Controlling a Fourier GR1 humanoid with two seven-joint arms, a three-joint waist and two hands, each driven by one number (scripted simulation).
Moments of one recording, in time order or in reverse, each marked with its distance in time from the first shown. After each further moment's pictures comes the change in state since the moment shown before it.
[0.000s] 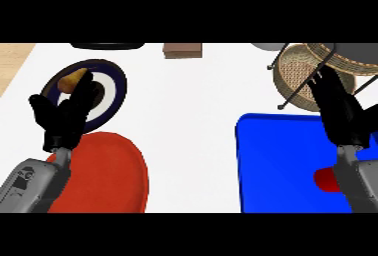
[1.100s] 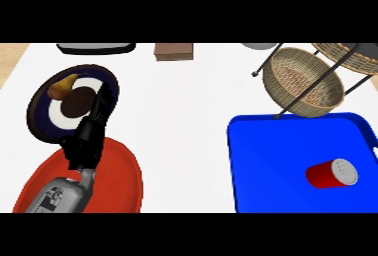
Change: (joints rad) left arm 0.093 -0.108 -0.097 -0.093 -0.156 0.123 -0.163; right arm 0.117 -0.353 -0.410 0.276 -0.781 1.236 0.089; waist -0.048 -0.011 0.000
